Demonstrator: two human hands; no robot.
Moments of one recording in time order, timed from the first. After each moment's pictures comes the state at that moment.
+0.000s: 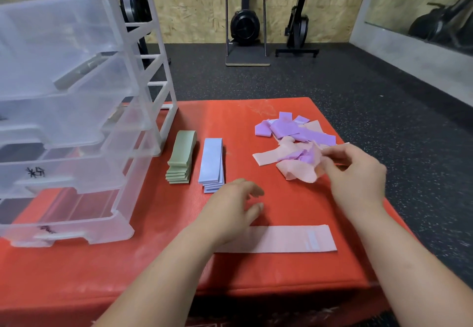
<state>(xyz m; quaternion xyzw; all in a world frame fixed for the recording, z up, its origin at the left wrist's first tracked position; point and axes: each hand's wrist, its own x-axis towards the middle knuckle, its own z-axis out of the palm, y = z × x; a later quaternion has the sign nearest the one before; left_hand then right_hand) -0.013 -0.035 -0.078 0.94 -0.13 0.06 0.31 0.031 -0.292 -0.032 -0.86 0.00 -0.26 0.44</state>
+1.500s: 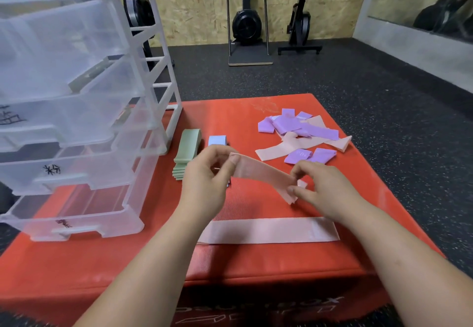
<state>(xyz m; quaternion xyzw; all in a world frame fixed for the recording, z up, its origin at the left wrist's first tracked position) -0.029 -0.014 -0.035 0.79 -0.02 0.23 0.57 0.026 -0.281 -0.056 -0.93 -0.22 -0.04 0.29</state>
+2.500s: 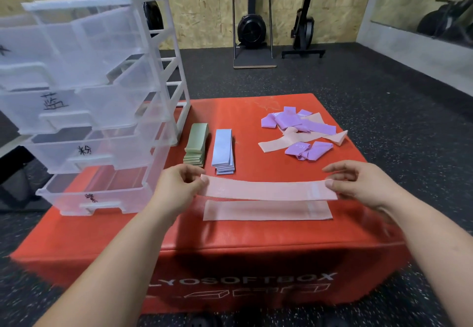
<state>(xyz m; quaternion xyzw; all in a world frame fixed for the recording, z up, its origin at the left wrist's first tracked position) -0.072 0.062 -0.071 0.81 0.13 0.12 0.55 -0.015 -0.347 -0.046 -0.81 -0.03 0.09 0.58</state>
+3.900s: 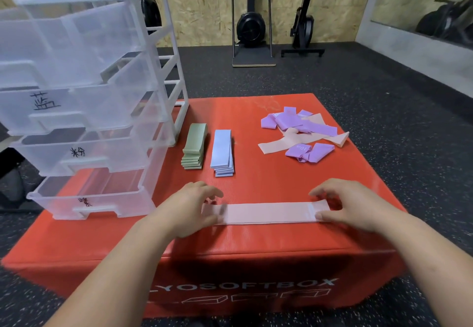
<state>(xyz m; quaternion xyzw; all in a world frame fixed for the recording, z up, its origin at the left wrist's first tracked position) -0.075 0.064 -0.078 0.98 -0.12 -0.01 0.16 -0.006 -0.344 -0.072 -0.95 -0.23 0.07 0.18</state>
